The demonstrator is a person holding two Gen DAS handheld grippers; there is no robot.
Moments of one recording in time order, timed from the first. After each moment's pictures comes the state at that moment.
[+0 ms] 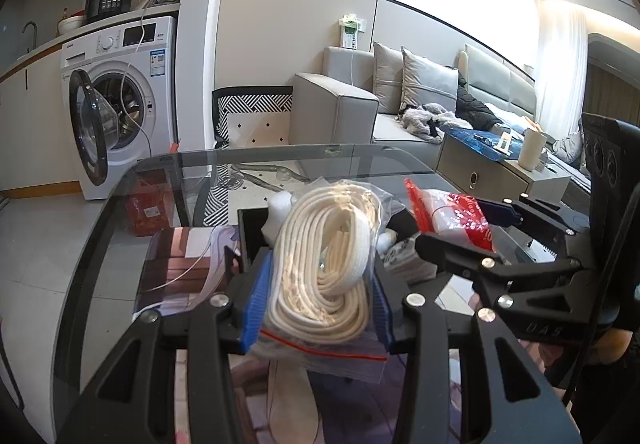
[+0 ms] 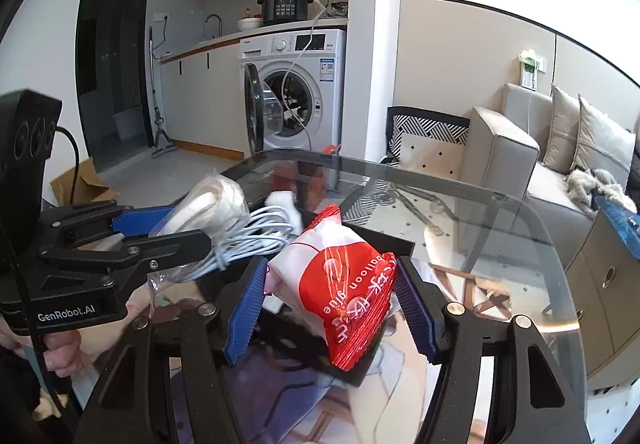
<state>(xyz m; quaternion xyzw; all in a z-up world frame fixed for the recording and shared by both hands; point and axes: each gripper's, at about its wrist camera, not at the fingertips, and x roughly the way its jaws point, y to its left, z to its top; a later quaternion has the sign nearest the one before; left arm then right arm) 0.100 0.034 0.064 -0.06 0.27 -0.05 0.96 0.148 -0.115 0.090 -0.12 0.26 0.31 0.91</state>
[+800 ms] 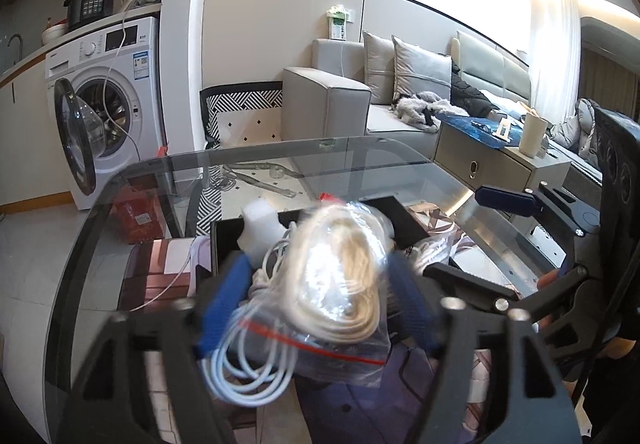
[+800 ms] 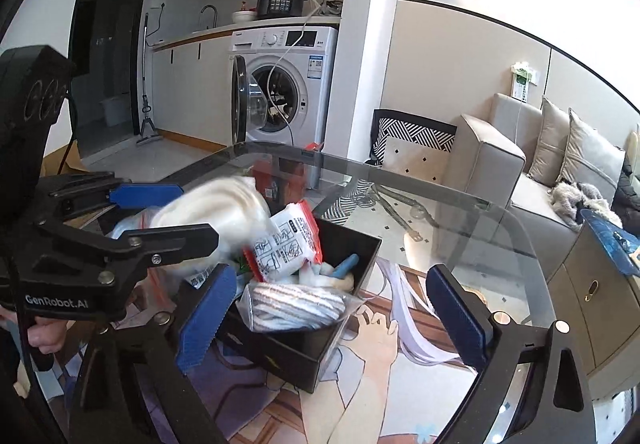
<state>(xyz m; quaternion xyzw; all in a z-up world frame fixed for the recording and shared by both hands) 0.133 0.019 0.055 -0.03 0.28 -0.06 0.96 0.166 -0.129 0.070 -0.16 0.25 0.29 0.91</state>
